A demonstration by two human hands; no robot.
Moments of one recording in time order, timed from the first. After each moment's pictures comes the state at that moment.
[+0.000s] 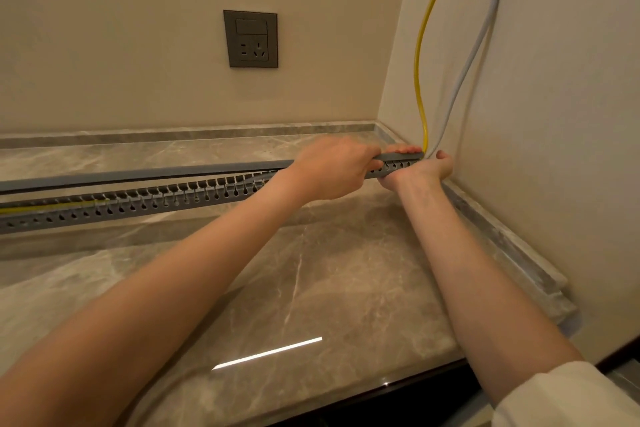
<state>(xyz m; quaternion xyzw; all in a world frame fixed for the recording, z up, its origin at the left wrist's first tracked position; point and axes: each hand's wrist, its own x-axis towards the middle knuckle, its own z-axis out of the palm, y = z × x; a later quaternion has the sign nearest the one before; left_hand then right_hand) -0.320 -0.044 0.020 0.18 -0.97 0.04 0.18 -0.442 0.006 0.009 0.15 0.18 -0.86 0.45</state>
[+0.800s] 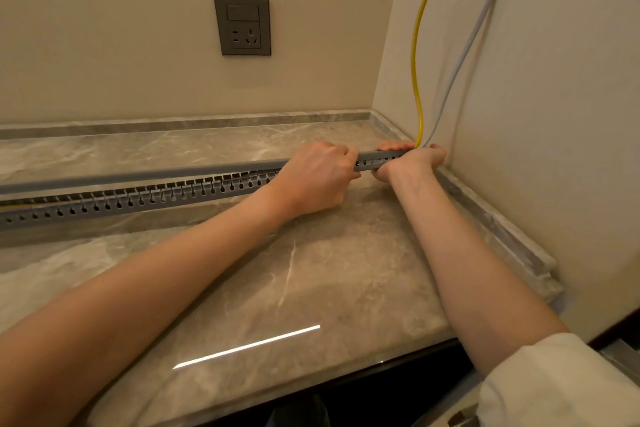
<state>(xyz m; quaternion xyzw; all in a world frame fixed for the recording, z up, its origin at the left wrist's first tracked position) -0.304 -0.038 -0.014 0.13 -0.94 0.18 0.25 -0.440 0.009 0.009 0.16 0.26 -0.85 0.42</state>
